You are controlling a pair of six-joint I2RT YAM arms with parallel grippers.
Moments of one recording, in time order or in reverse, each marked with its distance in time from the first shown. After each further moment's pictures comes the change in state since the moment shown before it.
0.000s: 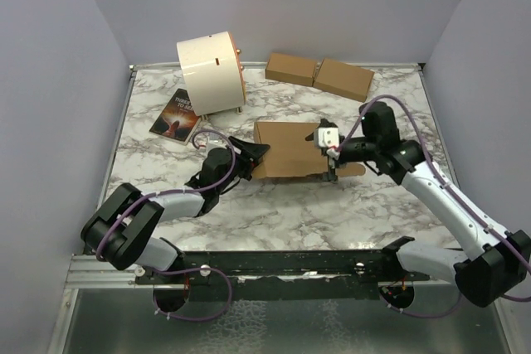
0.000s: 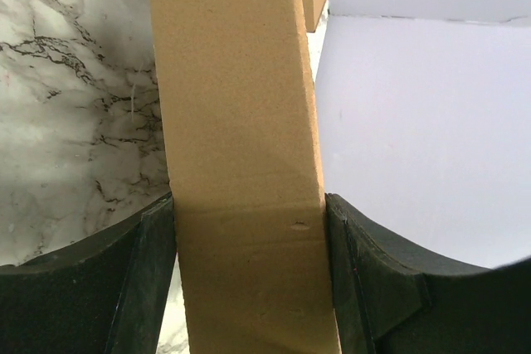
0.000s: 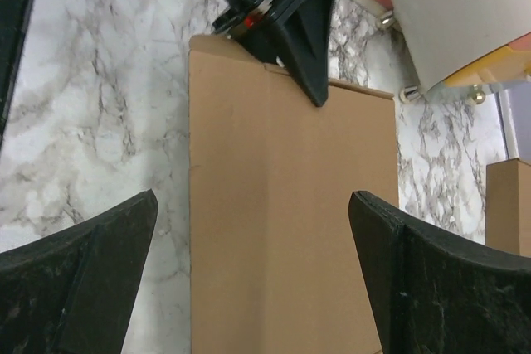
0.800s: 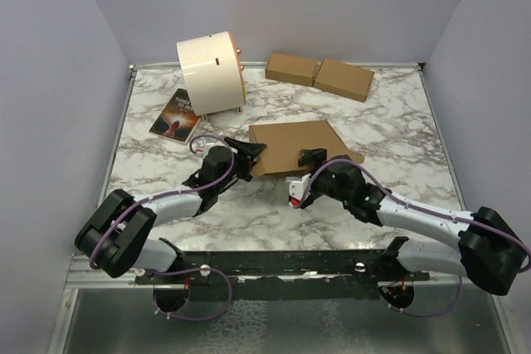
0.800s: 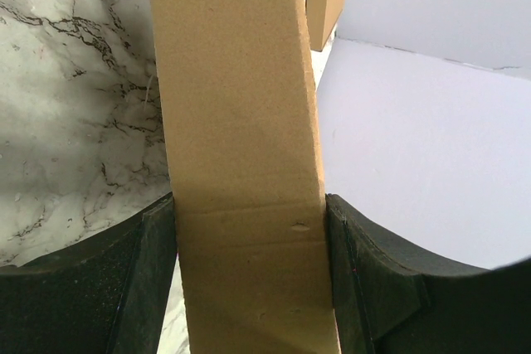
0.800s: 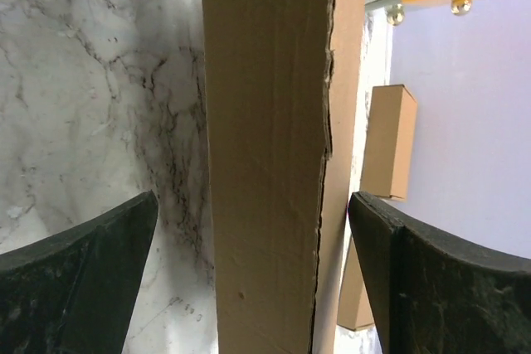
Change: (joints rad) left arm 0.000 -0.057 0.042 -0.182 -0.033 -0.144; right arm 0.385 0.011 -0.536 0.724 0.789 -0.227
